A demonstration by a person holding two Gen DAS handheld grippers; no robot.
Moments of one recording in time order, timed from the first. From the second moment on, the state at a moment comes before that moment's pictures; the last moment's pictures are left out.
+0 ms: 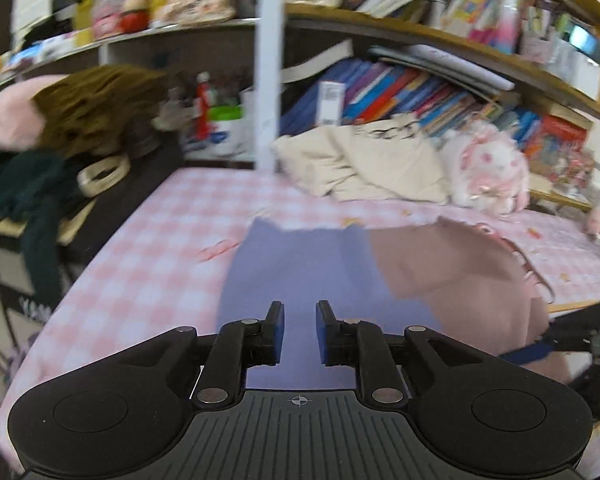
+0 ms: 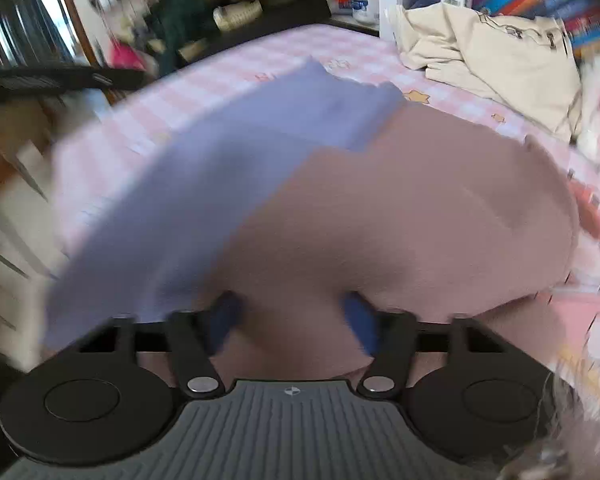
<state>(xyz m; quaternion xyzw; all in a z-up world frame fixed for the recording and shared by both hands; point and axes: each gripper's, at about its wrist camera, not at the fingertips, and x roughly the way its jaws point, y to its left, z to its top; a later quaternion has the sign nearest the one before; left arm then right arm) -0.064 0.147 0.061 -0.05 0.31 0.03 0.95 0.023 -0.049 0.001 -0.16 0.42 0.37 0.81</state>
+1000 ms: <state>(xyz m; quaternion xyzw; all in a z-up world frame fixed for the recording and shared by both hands) -0.058 0.081 0.003 0.23 0.34 -0.13 0.90 0.029 -0.081 0.011 -0.19 0.36 0.26 0.88</state>
